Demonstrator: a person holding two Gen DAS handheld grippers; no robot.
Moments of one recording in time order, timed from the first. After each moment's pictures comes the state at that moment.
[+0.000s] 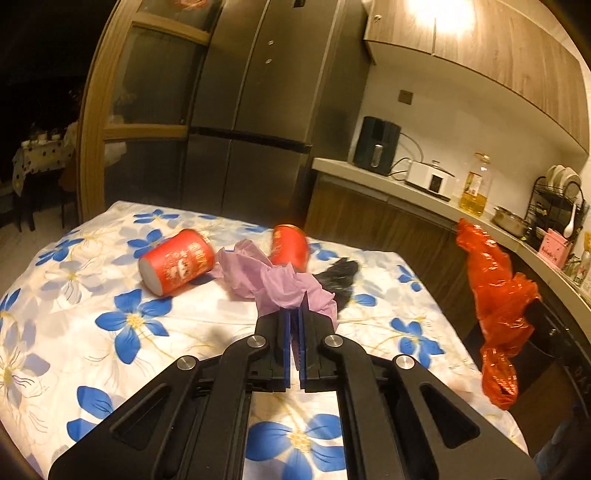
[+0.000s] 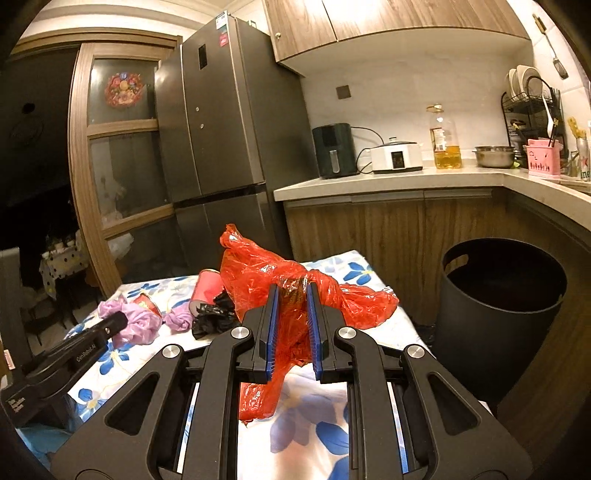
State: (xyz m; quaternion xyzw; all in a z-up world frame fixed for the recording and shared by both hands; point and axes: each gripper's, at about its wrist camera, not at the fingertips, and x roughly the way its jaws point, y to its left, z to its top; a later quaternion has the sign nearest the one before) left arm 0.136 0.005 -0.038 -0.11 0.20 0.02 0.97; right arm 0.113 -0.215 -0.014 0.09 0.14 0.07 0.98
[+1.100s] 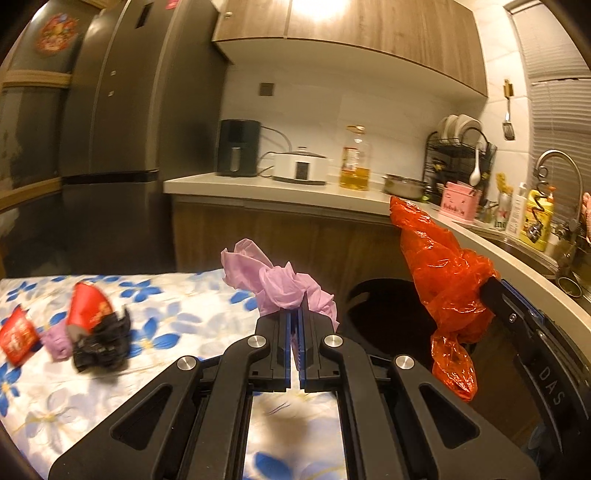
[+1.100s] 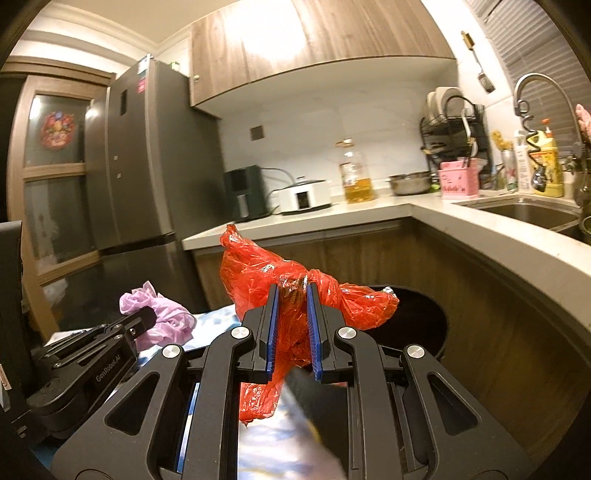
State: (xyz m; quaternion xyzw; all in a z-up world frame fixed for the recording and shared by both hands) left arm 0.178 -0.207 -0.002 -0.01 0.17 -0.17 0.97; right arm 0.101 -0.366 0.013 0.11 0.08 -0.08 0.99
